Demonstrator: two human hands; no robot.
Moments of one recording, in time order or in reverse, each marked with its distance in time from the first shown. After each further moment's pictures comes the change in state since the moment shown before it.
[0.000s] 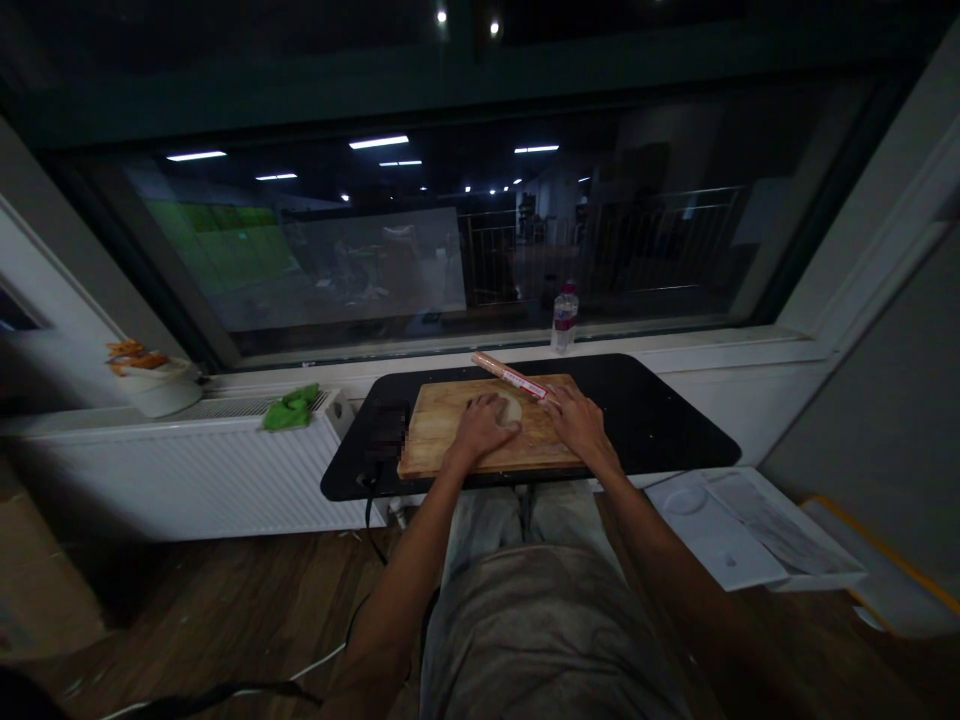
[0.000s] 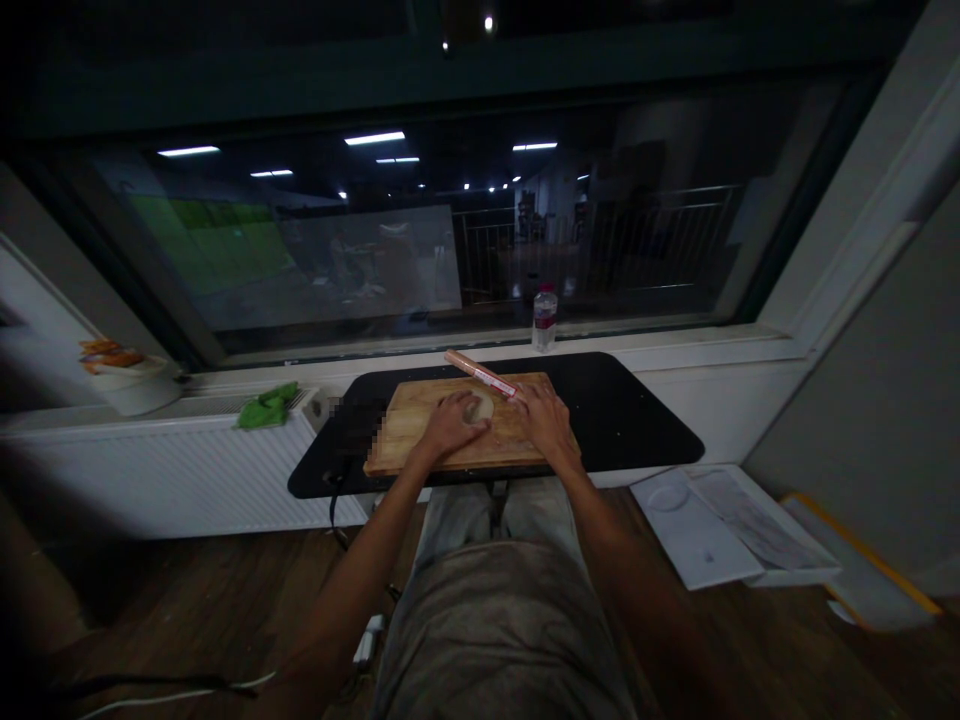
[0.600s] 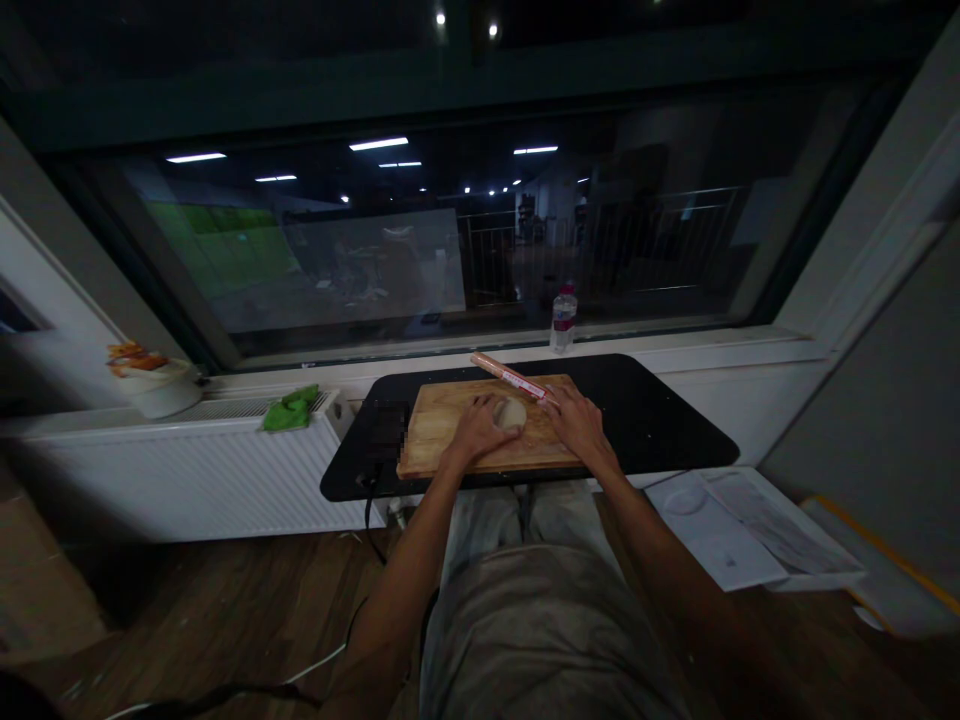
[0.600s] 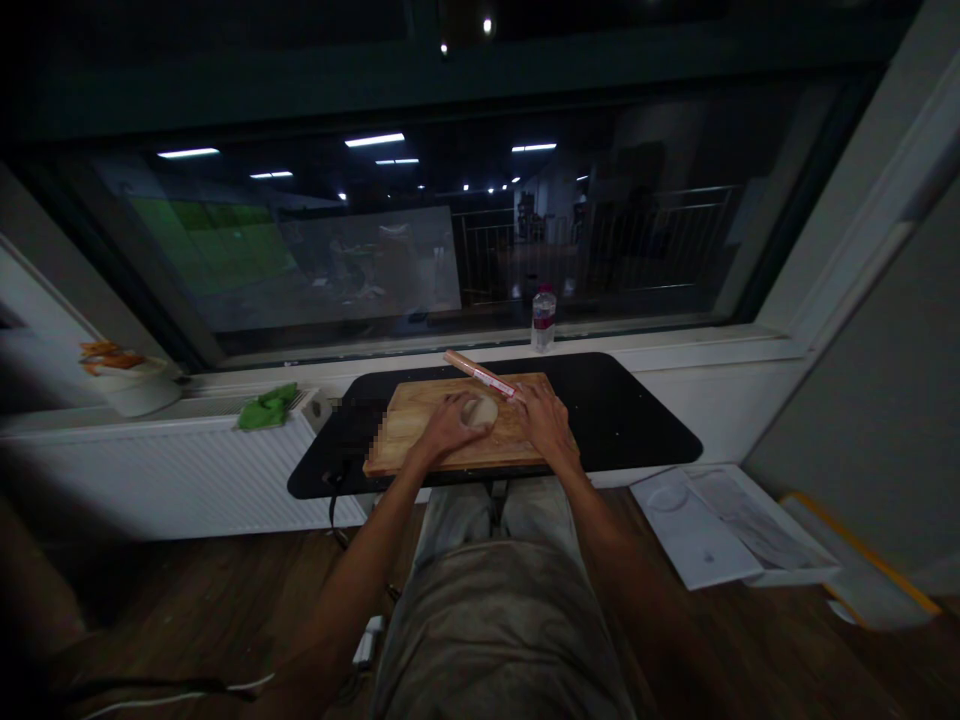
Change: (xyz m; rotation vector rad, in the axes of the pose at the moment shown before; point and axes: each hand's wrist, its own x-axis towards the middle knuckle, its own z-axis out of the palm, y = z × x) left_hand -0.001 -0.004 0.002 -0.068 0.030 0.047; right_hand 0.000 -0.001 -0.002 0.008 0.000 -0.004
